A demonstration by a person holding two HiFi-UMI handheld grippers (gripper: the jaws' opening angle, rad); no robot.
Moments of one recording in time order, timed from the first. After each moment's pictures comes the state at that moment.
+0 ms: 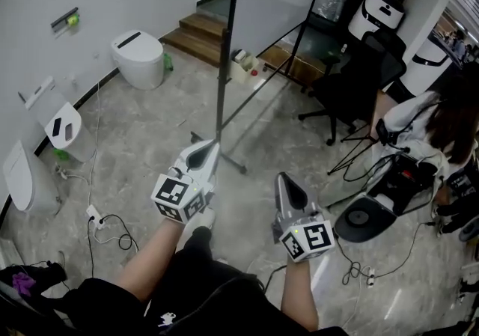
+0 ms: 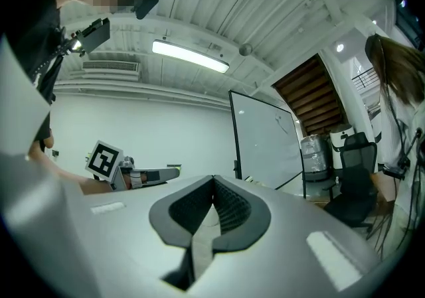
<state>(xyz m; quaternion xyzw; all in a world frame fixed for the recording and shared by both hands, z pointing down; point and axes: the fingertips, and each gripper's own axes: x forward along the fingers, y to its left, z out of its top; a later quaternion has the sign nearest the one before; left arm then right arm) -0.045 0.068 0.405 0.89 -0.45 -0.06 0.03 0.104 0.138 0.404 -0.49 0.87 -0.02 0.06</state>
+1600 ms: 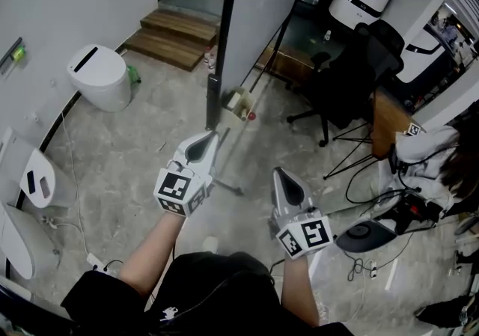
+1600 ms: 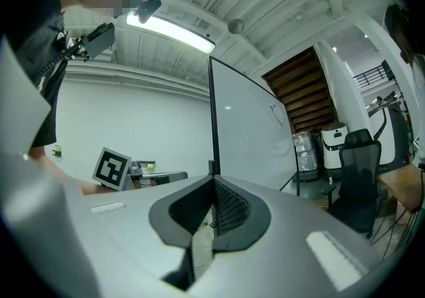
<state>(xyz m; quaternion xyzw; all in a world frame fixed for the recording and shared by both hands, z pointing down) -0.079 -0.273 0.422 0.92 -0.39 -0.04 0.03 0.046 -0.168 0.401 -0.55 0.83 -0.03 0.04</state>
